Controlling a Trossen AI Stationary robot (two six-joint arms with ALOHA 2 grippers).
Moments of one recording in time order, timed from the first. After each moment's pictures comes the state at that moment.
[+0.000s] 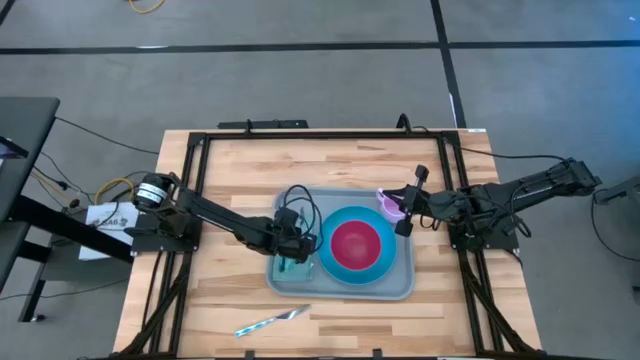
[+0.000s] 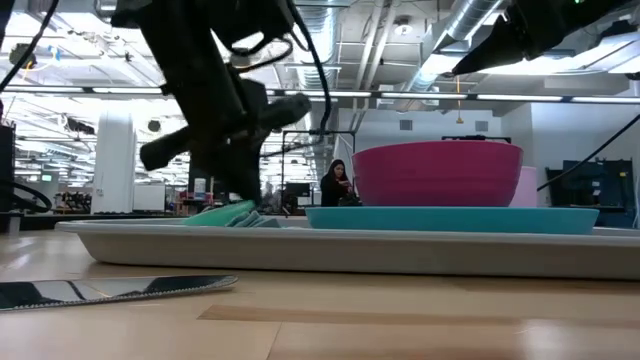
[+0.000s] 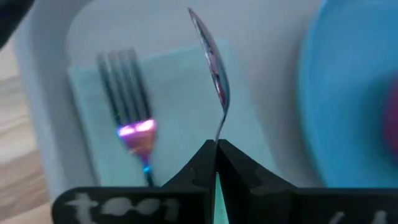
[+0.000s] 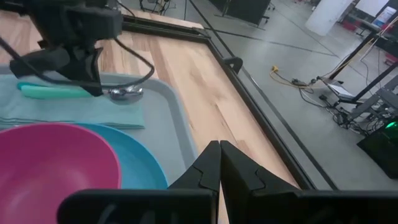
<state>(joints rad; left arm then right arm) -0.25 1.79 1.08 -0.54 -0.53 -1.40 0.25 0.84 0.61 -0.25 0.65 -0.08</state>
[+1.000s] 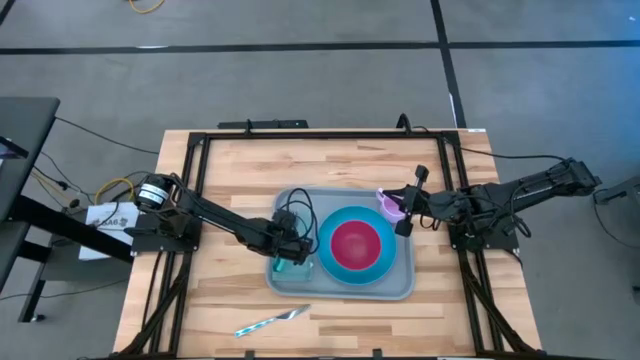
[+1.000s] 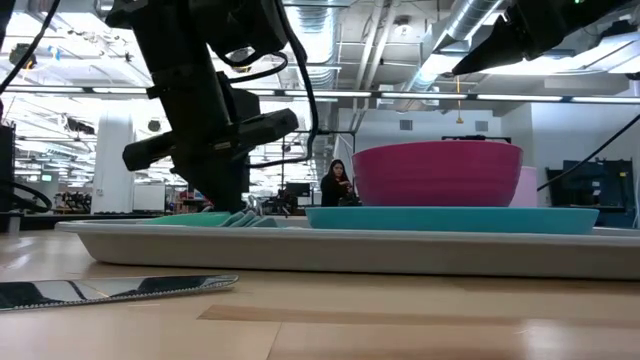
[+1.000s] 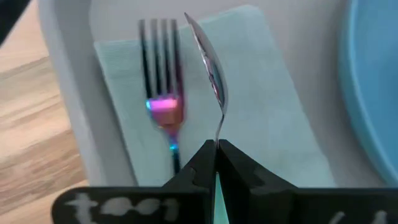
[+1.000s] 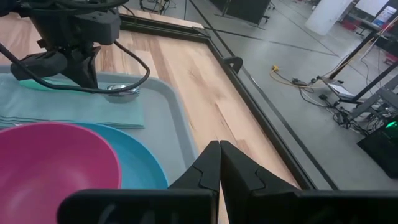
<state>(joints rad) -0.26 1.80 1.08 -0.63 -0.47 -1.39 0.25 0.84 0.61 -0.25 0.65 -0.08</state>
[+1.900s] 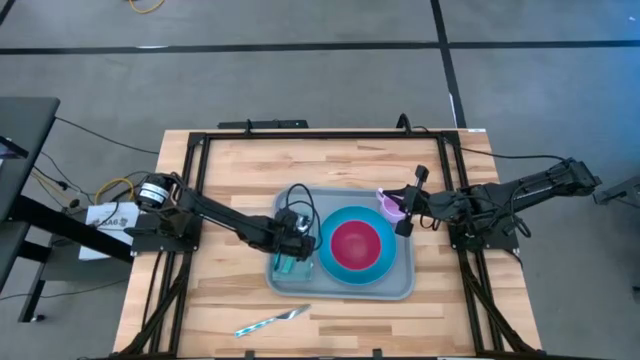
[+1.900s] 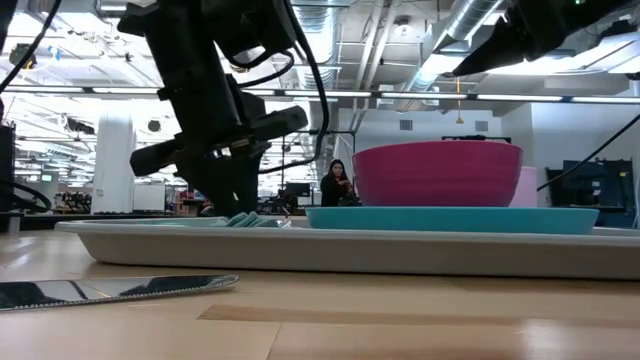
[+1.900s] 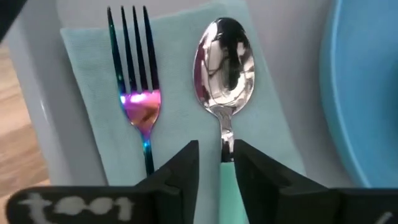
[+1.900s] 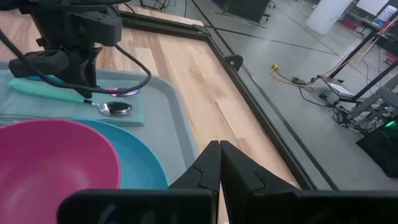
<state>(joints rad) -0.22 1.80 1.08 -0.56 -0.41 -1.40 0.25 0.84 0.61 -0.26 0.65 -0.08</state>
